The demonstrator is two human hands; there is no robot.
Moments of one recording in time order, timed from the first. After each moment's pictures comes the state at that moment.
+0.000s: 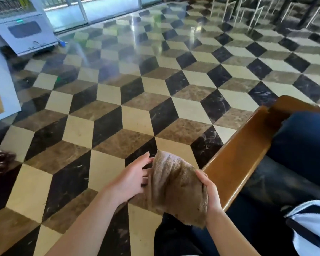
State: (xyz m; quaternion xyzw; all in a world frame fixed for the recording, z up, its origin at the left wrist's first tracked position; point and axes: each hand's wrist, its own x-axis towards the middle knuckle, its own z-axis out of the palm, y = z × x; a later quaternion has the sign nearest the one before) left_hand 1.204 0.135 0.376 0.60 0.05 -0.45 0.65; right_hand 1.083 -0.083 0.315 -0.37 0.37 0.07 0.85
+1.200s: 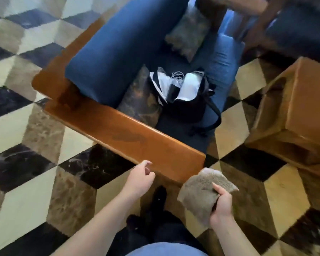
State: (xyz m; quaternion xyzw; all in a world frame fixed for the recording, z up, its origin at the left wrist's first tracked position) left_hand 1.406 -0.253 0.260 0.51 -0.67 -0.53 -0.10; right_hand 1.261 -0.052 0.265 0.36 0.59 -0.60 0.41
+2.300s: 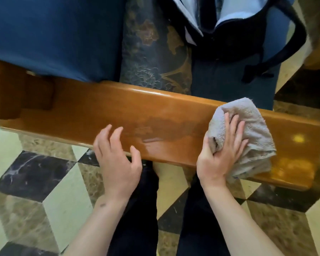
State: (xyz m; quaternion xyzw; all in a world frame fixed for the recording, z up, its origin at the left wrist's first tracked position) left_hand 1.460 -0.490 0.085 0.46 -0.85 -0.27 0.01; right_hand 1.336 -0.325 0.051 -0.02 0.95 -0.31 0.04
